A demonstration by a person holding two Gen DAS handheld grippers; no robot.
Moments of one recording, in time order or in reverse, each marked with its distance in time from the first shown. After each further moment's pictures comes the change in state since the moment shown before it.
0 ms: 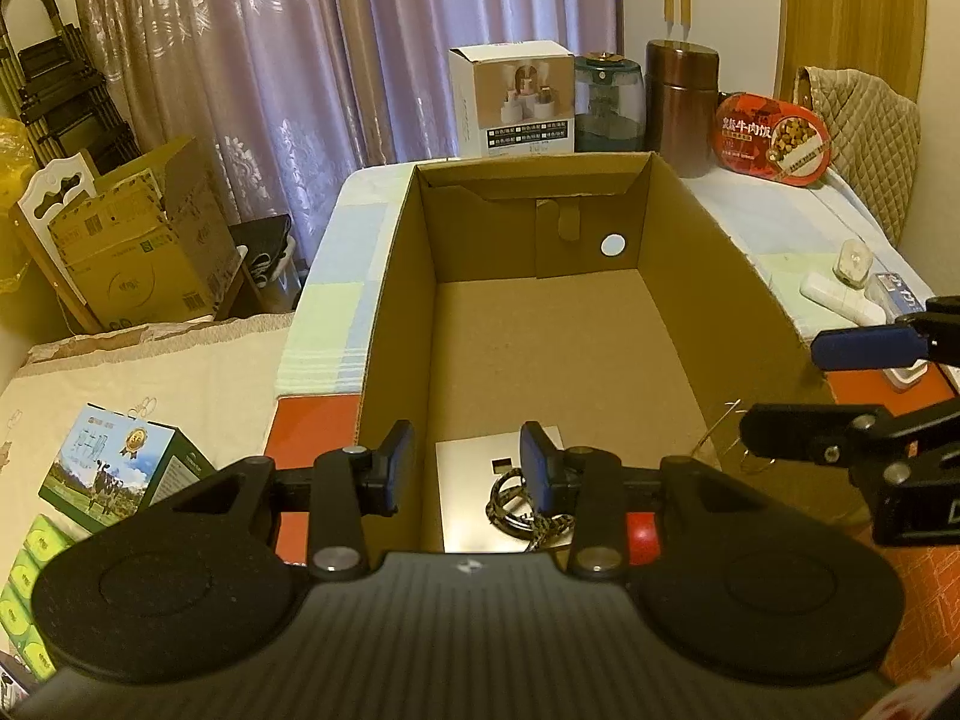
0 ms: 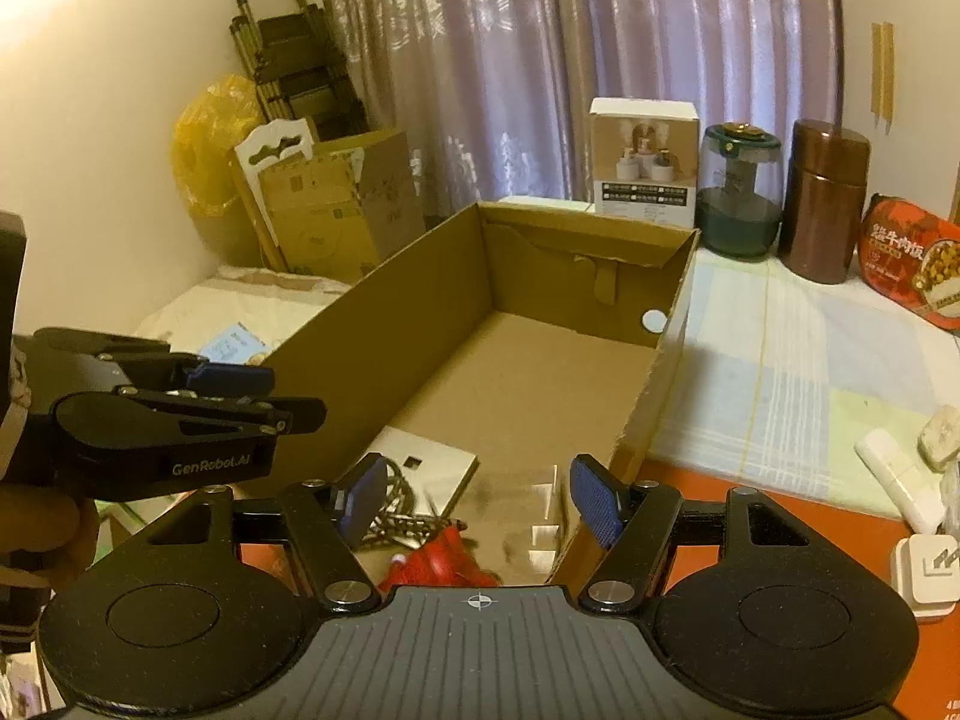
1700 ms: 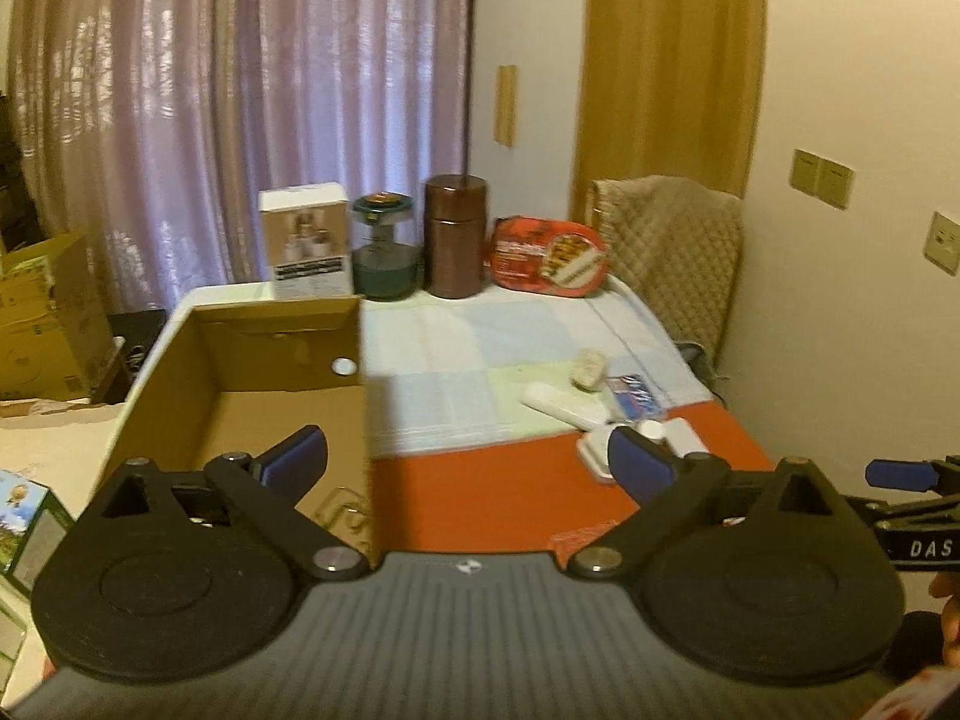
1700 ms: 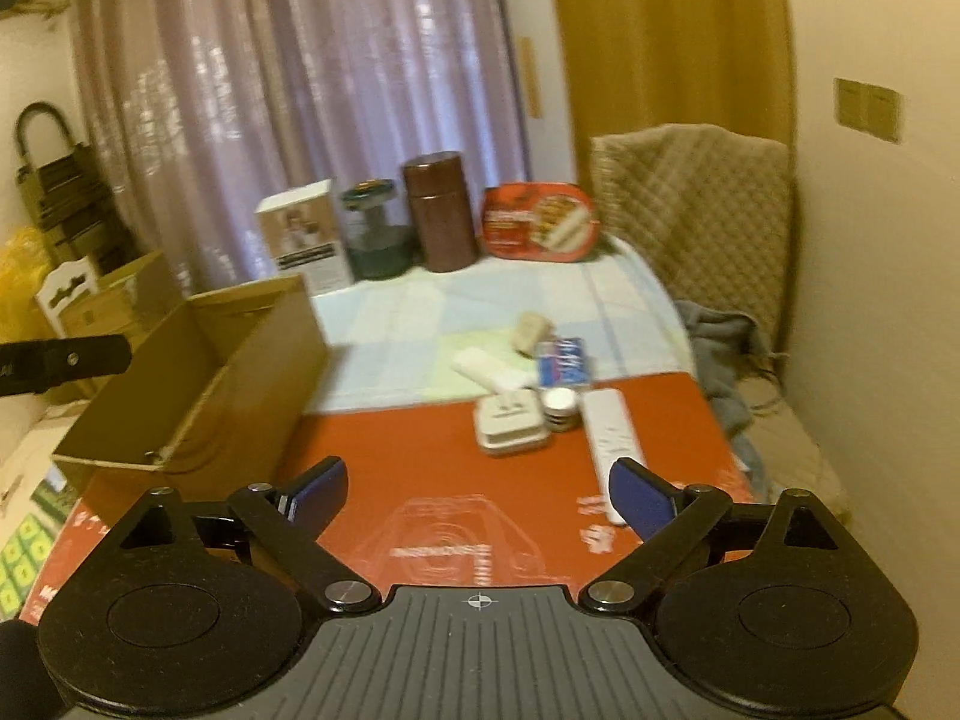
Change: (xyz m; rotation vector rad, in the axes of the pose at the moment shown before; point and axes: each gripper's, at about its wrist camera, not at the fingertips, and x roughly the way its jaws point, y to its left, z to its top) left arm -0.142 -0.173 0.011 0.007 -0.213 -0.240; right arm -0.251 -0.118 -0.108 0.312 -0.154 -0.405
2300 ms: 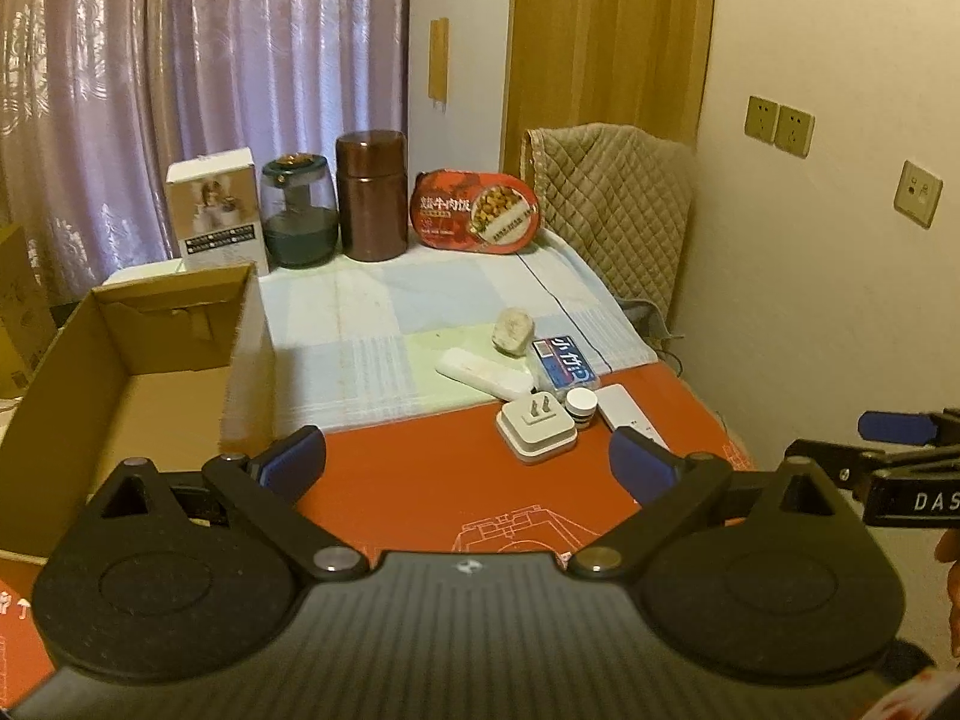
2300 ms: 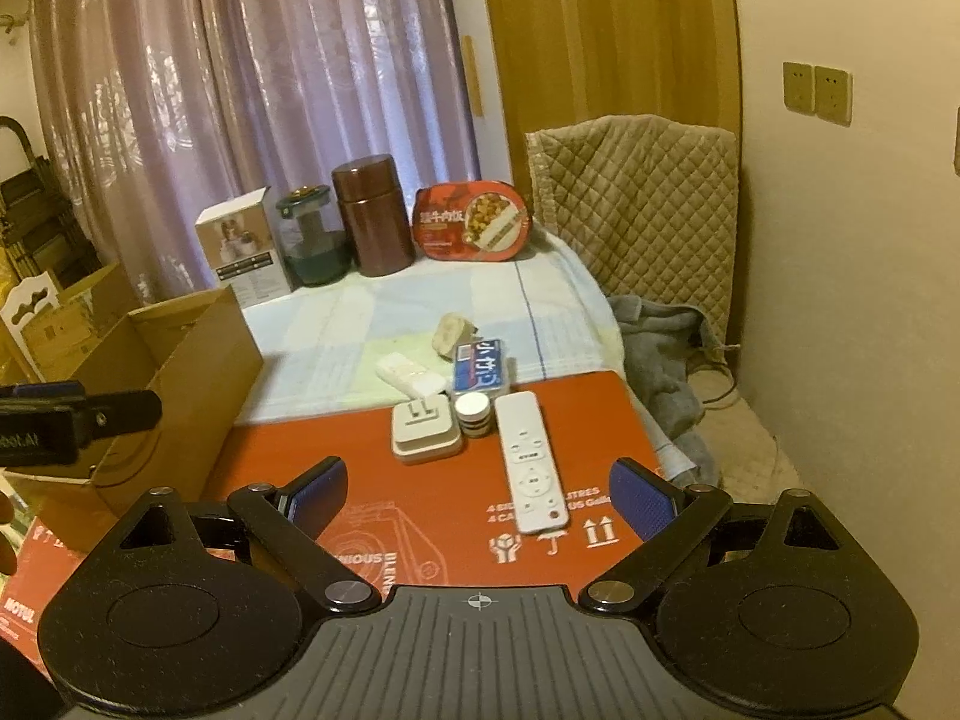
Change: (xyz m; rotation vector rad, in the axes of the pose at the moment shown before) left arm 0.057 -0.061 -0.009 0.041 0.077 -0.074; right arm -0.001 -0.054 0.010 0.026 0.005 -0.057
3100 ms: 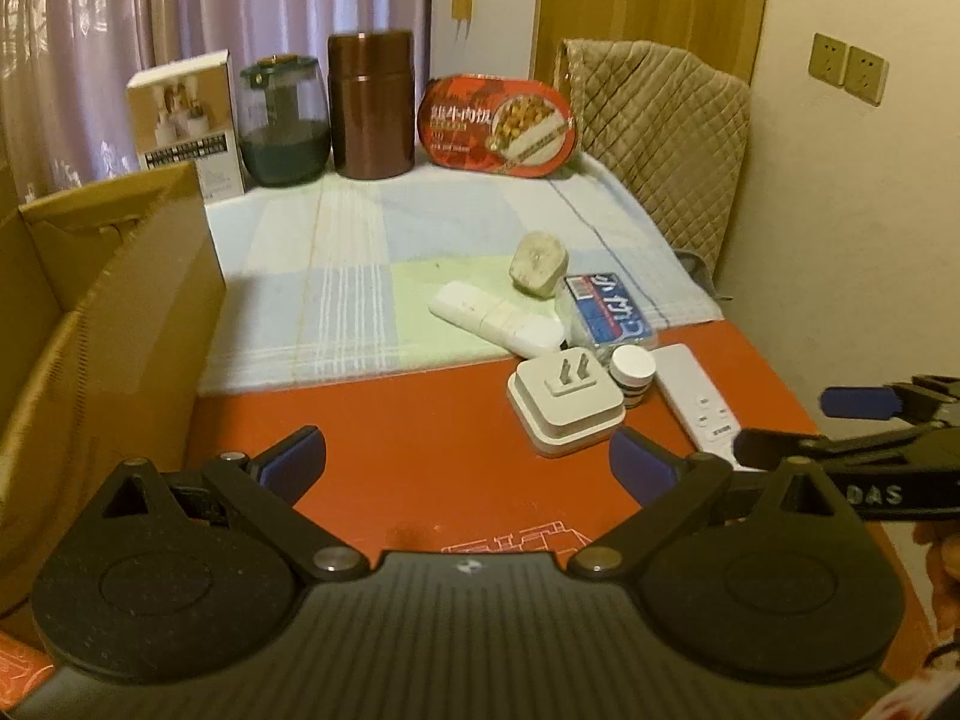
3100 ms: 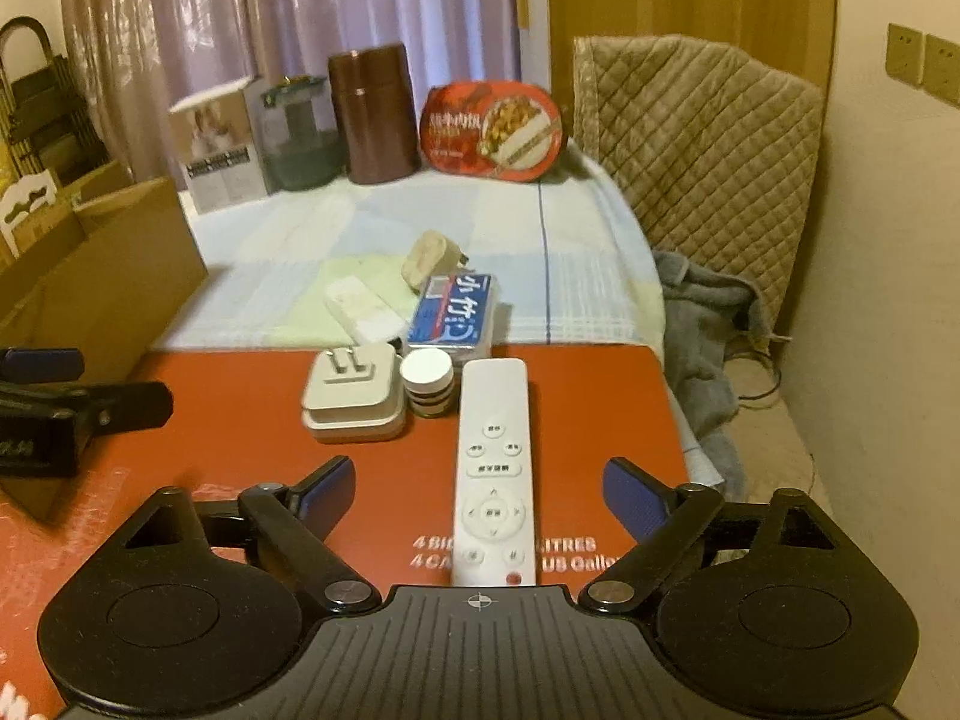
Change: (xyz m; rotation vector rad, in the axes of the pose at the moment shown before) left arm 0.142 -0.008 -0.026 -0.048 0.100 0.051; right arm 0.164 -0.042 -0.002 -0.139 0.143 0.044
